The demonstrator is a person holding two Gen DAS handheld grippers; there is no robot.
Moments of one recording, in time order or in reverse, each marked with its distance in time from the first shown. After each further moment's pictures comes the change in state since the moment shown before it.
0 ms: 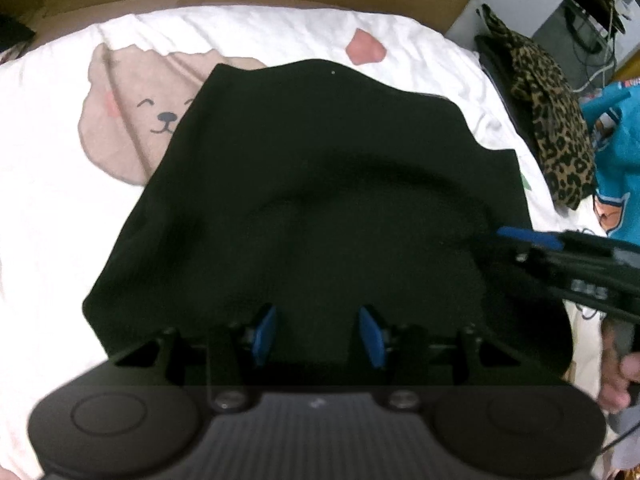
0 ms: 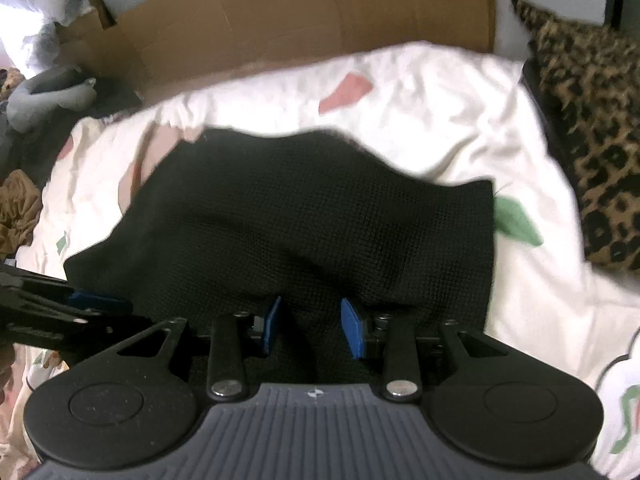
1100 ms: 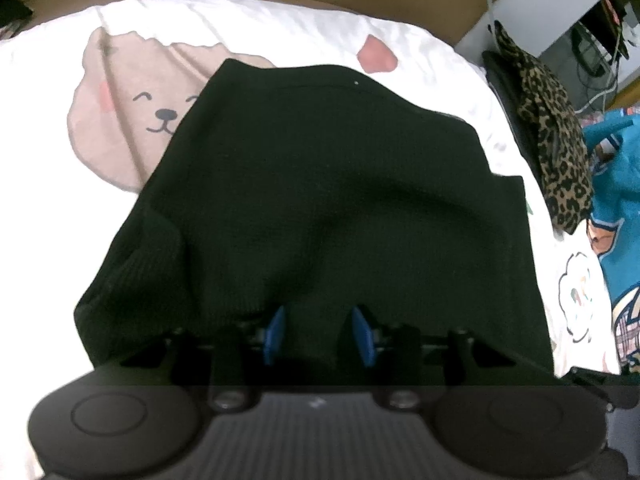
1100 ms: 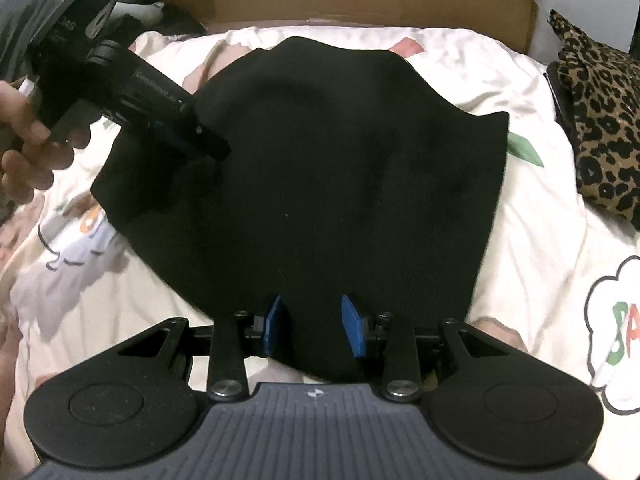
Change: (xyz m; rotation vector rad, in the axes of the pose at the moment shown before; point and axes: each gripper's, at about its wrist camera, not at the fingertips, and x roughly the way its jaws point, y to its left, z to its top) left arm 0.009 0.019 0.008 -0.049 0.000 -0.060; right arm -0.036 0.018 -0.095 -0.213 0.089 0.004
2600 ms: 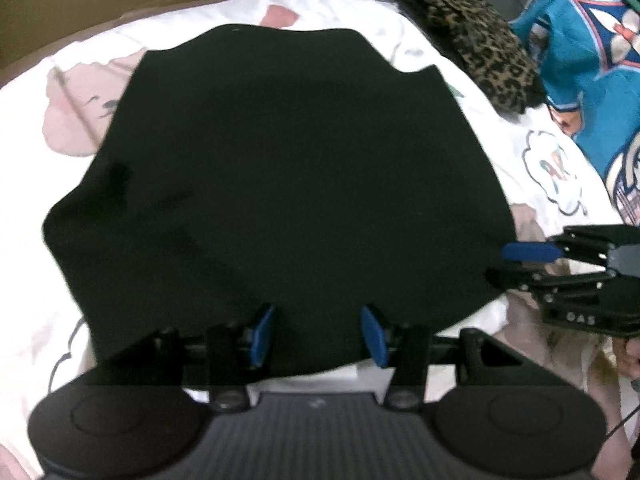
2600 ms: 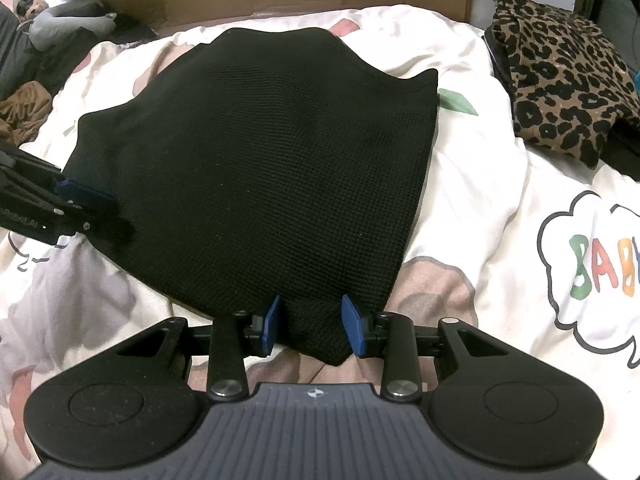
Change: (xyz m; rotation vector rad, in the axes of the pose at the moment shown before) left arm -0.016 -0.047 -0.084 0.271 0.000 0.066; right arm -0.006 -0.024 -0.025 0.099 0.003 -0.066
